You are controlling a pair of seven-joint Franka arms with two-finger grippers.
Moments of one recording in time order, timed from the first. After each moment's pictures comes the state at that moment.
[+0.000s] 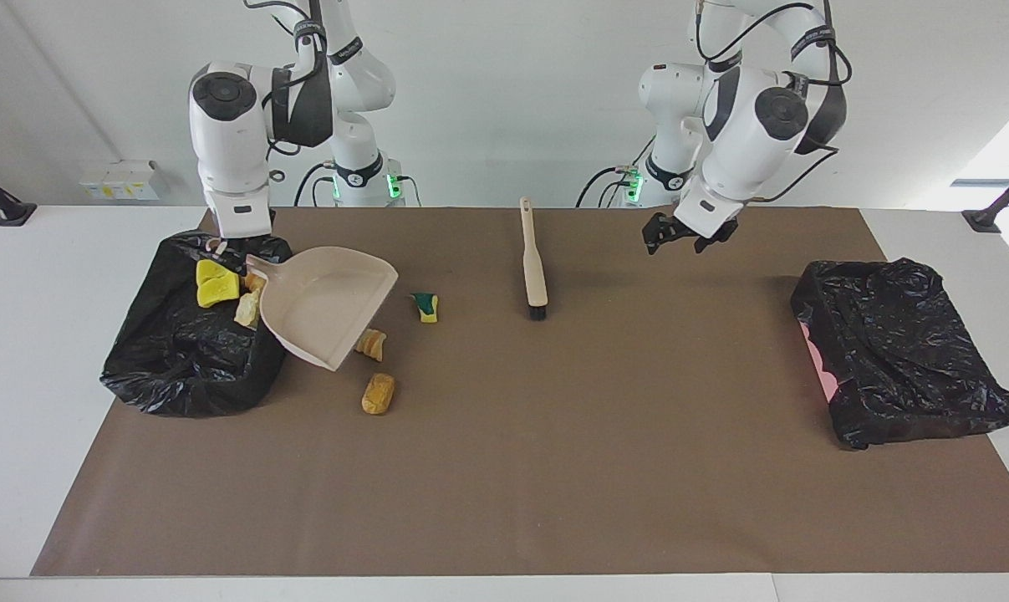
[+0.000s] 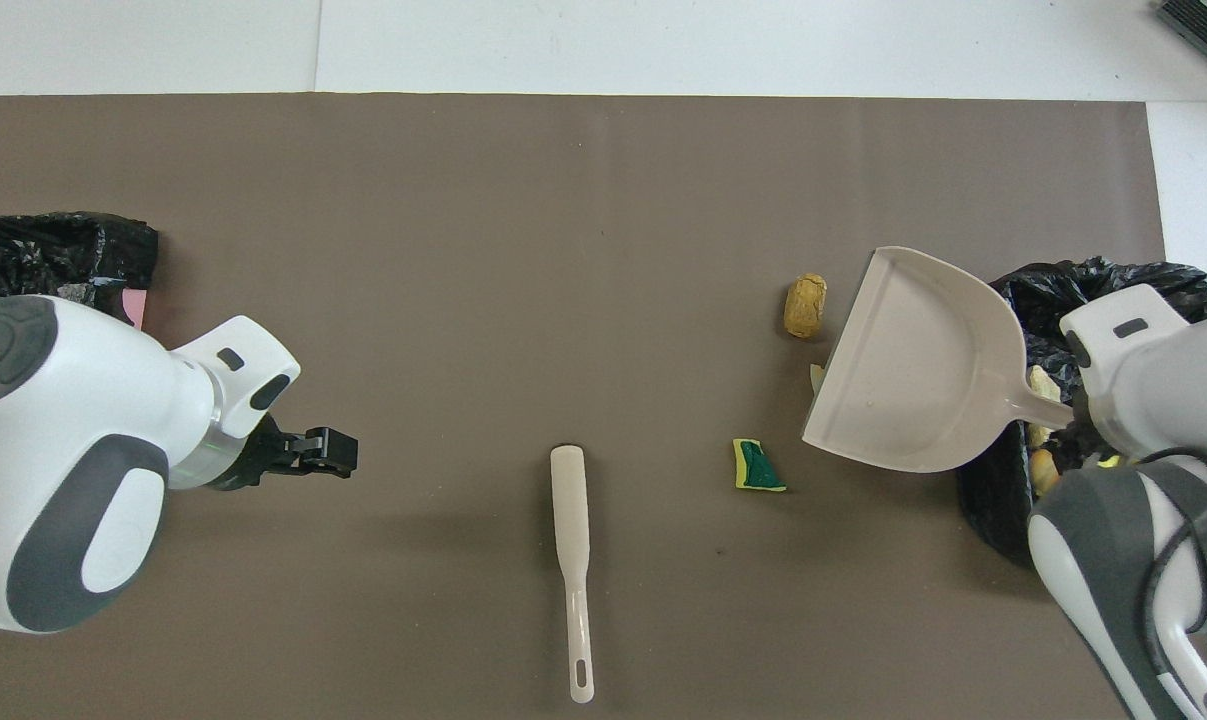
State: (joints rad) left arm -0.19 -0.16 -0.05 -2.14 -0.13 1.83 -0.19; right arm 0.05 -0.15 -0.04 -2.18 -0.29 1.97 -0.95
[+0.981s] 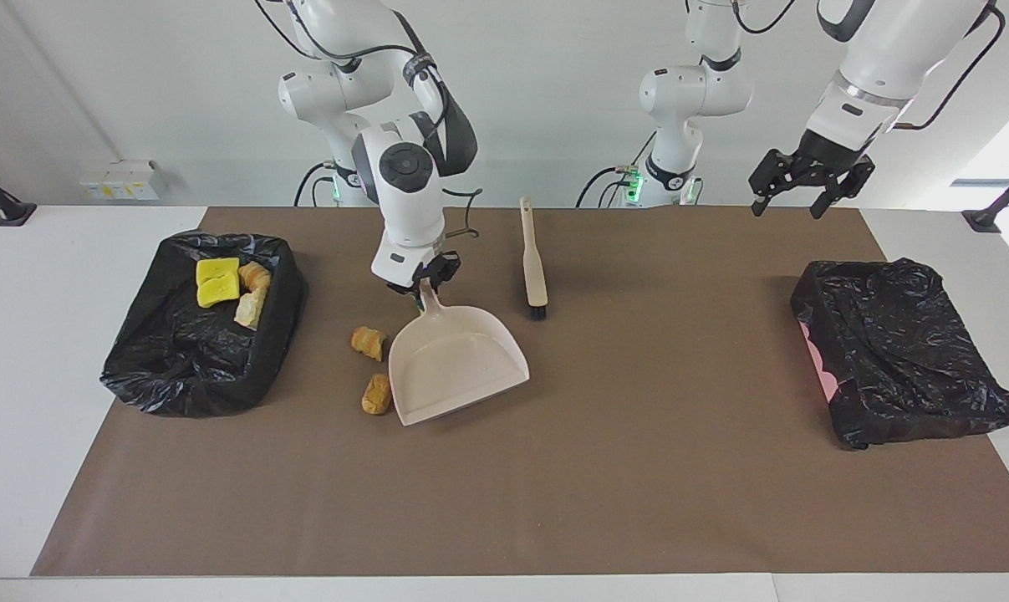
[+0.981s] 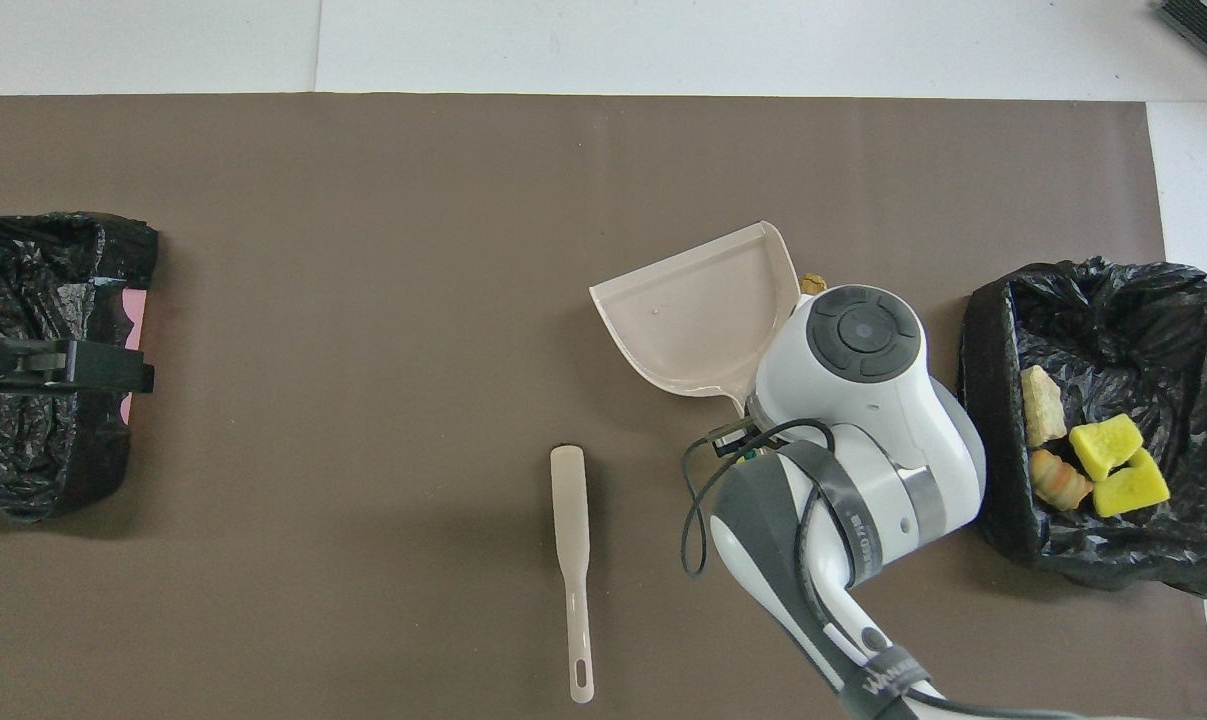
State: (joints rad) left arm -0.03 -0.16 -0.05 -1.70 -0.07 1.58 -0.03; right arm 0.47 0.18 -0.03 -1.94 0.04 1.97 0.12
